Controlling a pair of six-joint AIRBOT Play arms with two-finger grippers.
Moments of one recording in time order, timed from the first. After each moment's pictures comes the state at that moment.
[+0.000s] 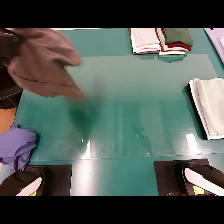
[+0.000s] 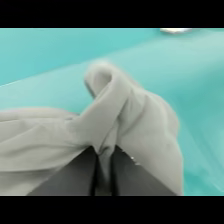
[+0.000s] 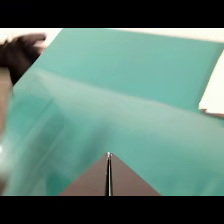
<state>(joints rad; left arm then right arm) -0.36 -0.94 1.61 1.46 -1.12 -1.51 -0.02 -1.10 1.88 -1.02 1.24 1.46</state>
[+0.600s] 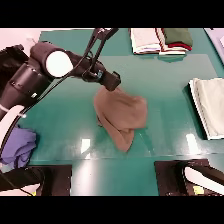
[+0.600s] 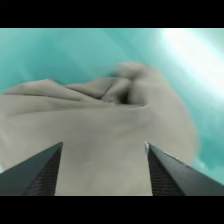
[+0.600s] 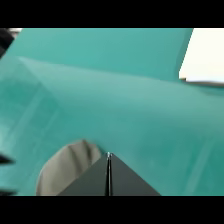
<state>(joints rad) -0.68 -1.38 1.64 1.37 -1.01 -1.52 -0.10 -1.15 1.91 -1.02 1.40 1.48</state>
